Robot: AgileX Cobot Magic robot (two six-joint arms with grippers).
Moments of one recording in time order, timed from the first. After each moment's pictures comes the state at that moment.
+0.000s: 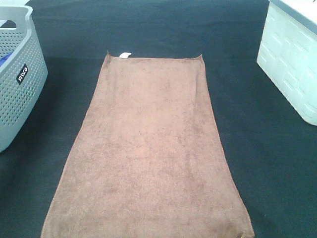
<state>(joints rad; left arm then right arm) 0.05 2.01 -2.17 -0.03 1.09 0.08 0.04 2.05 -2.28 0.14 1.20 -0.06</state>
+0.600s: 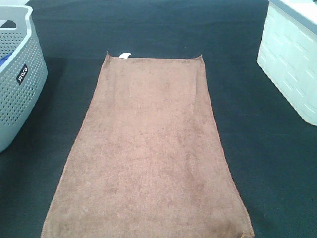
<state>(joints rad) 0.11 1.19 -1.20 -0.04 0.90 0.07 0.04 1.31 -1.41 0.14 1.20 -0.03</state>
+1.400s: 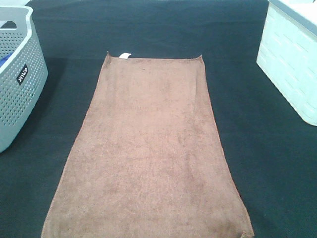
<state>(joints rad) 0.11 0.16 -0.66 0.00 1.08 0.08 0.04 0.19 -0.66 0.14 1.15 -0.06</state>
